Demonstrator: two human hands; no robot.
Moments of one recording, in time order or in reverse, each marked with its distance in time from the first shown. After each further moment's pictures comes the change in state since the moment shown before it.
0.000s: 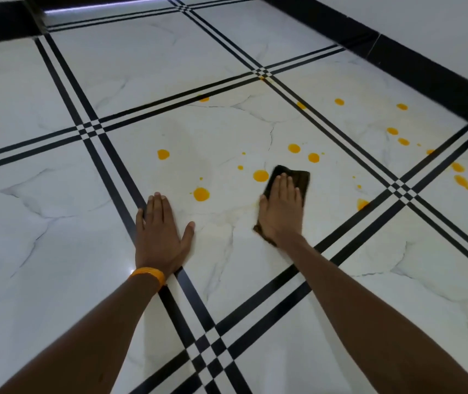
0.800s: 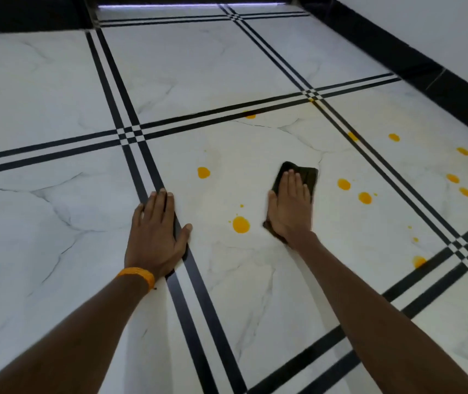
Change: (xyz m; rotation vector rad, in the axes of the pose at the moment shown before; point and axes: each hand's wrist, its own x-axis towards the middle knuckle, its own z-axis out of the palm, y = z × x) left_hand 0.054 -0.077 -0.012 -0.013 0.029 -0.014; right_hand 0.094 -0.077 0.012 0.008 0.027 -0.149
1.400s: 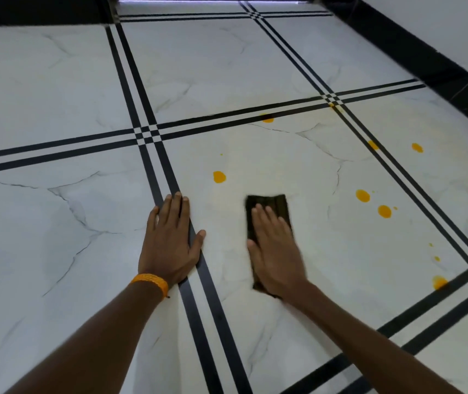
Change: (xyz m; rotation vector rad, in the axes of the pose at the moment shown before) left_hand -0.001 -0.001 0.002 0.006 -0.031 0.001; right_hand -0.084 -0.040 0.003 0.062 -0.114 -0.389
